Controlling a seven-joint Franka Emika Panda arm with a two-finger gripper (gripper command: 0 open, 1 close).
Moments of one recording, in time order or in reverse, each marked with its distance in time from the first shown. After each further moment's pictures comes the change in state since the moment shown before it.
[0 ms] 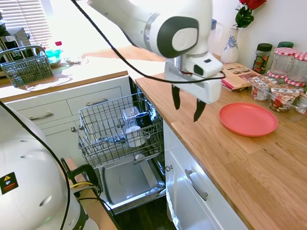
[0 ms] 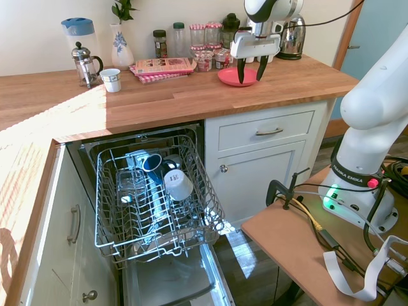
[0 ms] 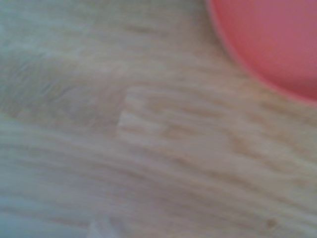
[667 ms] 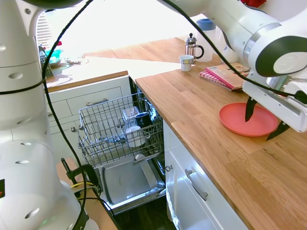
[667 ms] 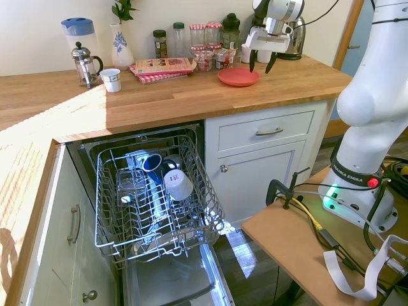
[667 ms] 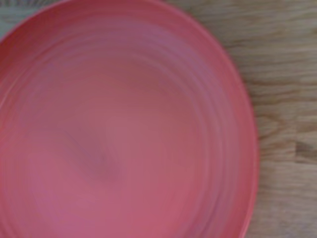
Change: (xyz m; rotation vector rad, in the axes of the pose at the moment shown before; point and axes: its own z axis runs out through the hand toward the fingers) arm 0.196 0.045 0.036 0.099 -0.079 0.178
